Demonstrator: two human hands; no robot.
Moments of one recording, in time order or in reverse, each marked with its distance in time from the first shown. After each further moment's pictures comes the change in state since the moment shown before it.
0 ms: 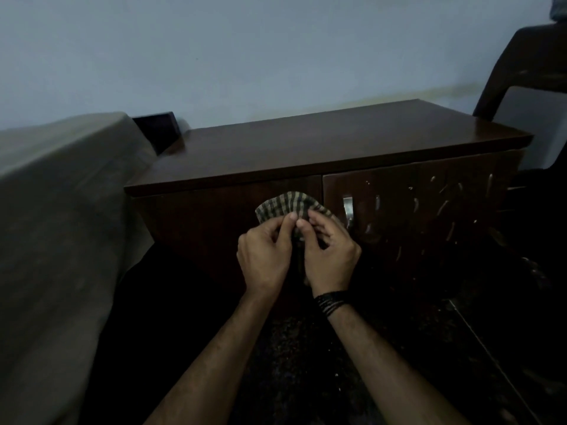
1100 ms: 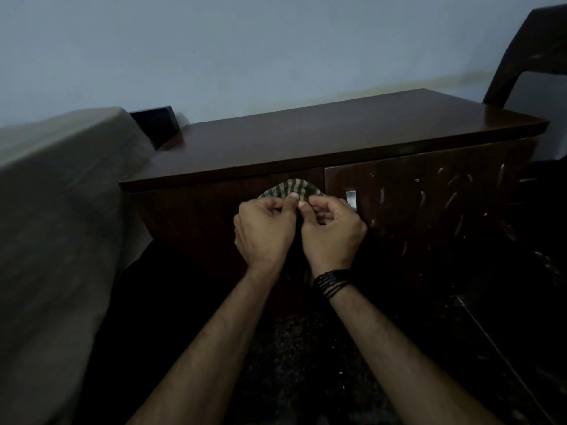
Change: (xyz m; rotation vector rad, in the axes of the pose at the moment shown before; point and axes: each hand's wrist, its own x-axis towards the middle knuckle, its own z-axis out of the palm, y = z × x) left_hand 0.025 0.037 -0.001 0.033 0.012 -0.341; right_hand 0.022 -0.018 0.009 -0.044 0.019 0.113
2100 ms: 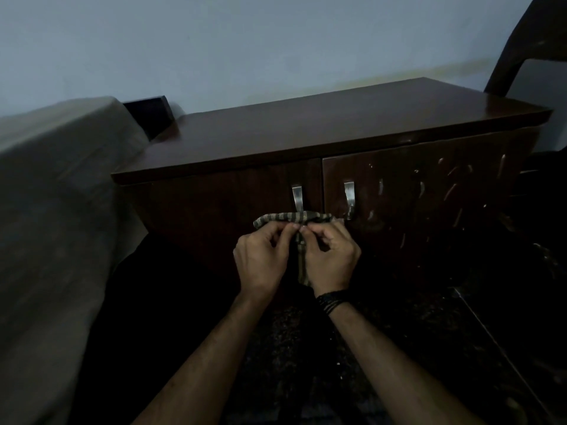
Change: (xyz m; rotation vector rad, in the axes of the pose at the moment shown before) left_hand -0.018 -0.071 0.007 0.072 -0.051 0.392; right_hand -0.035 0.055 -0.008 -0.031 -0.038 -0.116
